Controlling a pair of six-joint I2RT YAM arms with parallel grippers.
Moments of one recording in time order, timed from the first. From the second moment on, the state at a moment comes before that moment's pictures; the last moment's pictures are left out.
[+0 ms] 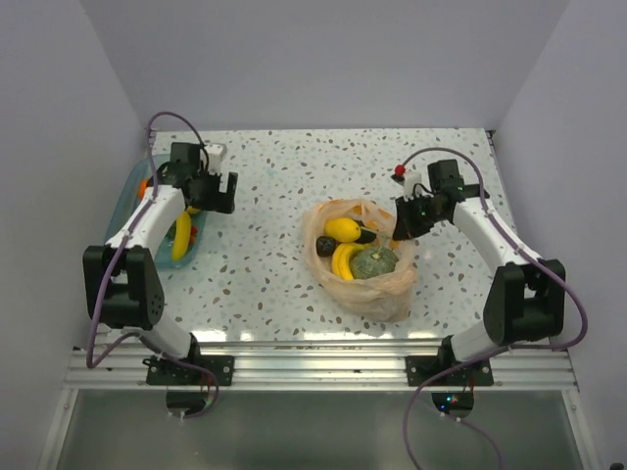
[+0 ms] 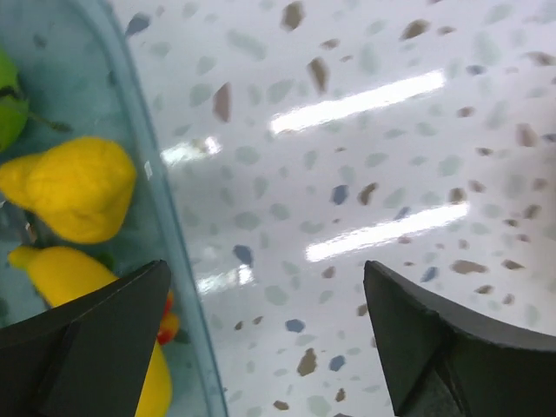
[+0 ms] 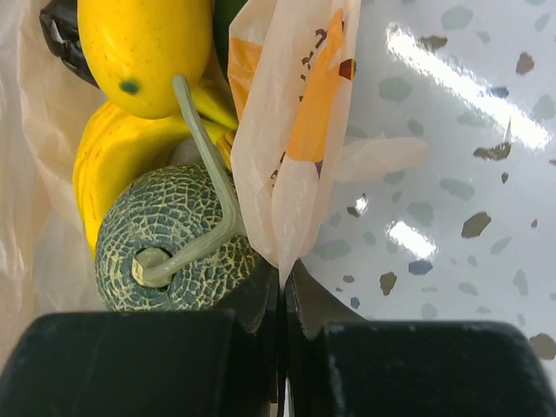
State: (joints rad) left arm -0.04 1.62 1.25 -0.56 0.08 0.10; right arm 0.13 1.51 1.15 -0.77 -0.47 -0.22
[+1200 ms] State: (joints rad) left arm -0.29 1.74 1.05 -0.15 0.69 -0.19; right arm 0.12 1.50 1.60 -1.29 -0.35 -0.32
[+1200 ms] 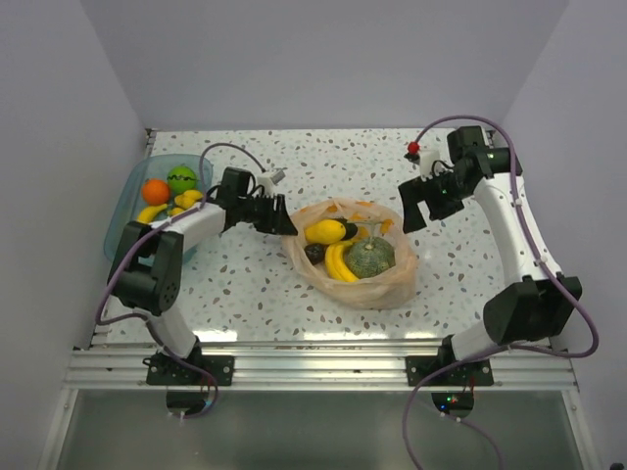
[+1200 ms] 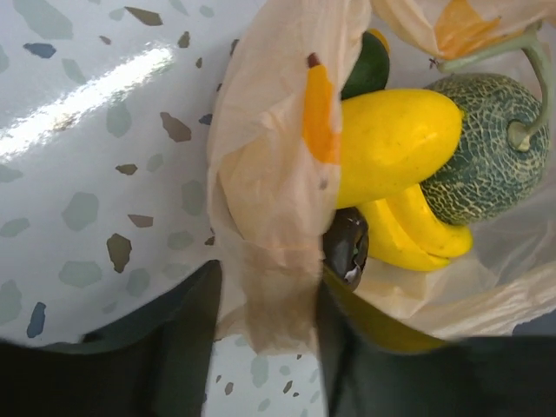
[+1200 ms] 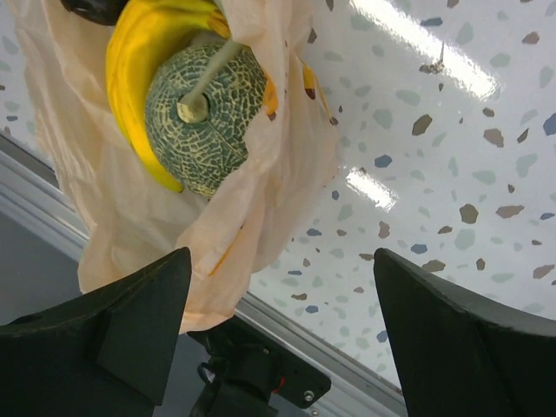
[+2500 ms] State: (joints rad) left arm -0.11 1.16 0.83 -0.26 0.55 -0.31; right arm 0.15 1.98 1.99 -1.37 -0.79 -0.42
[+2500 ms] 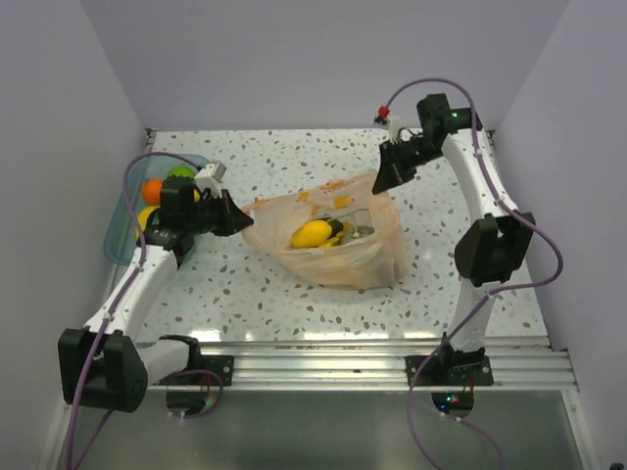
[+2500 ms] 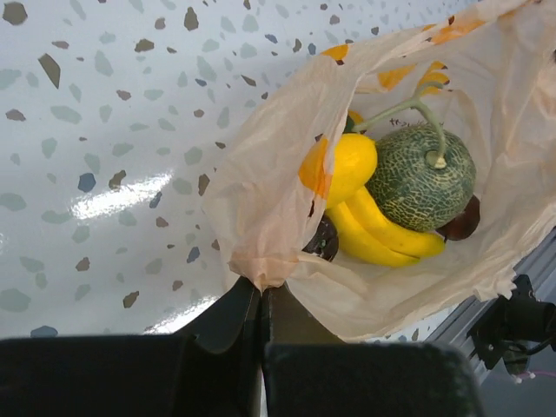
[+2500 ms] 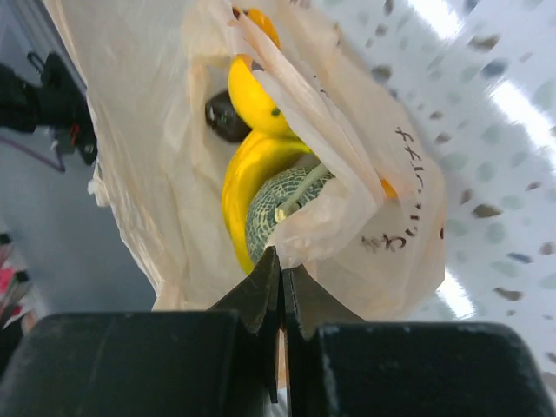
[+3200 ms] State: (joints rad) left arm -0.11 1.13 0.89 -0.28 0.55 -0.31; right arm -0.09 1.64 1.75 -1.27 -0.74 -0.26
